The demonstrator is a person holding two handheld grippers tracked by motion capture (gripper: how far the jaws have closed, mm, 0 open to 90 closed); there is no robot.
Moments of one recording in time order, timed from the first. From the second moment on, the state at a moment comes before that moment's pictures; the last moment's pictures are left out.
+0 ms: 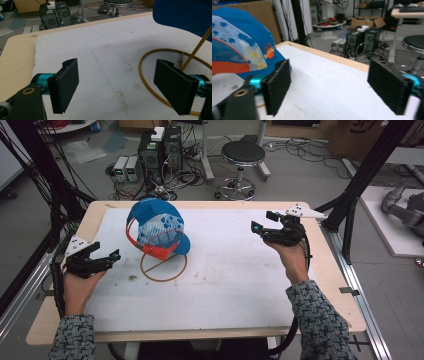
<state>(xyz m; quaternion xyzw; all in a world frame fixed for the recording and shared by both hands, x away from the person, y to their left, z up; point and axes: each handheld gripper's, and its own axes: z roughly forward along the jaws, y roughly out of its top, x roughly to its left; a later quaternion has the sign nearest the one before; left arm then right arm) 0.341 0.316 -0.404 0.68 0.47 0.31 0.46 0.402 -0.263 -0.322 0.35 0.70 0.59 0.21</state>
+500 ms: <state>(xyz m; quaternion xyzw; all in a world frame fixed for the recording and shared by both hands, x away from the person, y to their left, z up) 0.339 0.317 -0.403 0.68 0.47 0.32 0.46 0.395 -0.280 -0.345 0.37 0.72 0.55 0.20</state>
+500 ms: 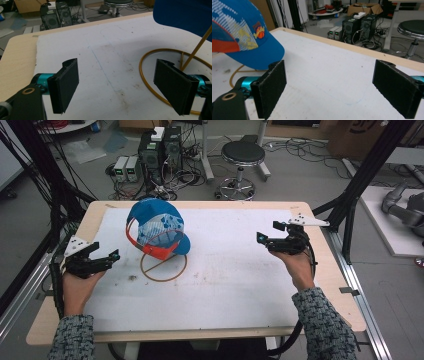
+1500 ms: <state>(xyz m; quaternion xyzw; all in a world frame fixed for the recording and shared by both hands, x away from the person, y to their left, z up) 0.338 0.315 -0.400 0.69 0.46 0.32 0.46 0.373 -0.320 -0.396 0.41 0.73 0.52 0.19</state>
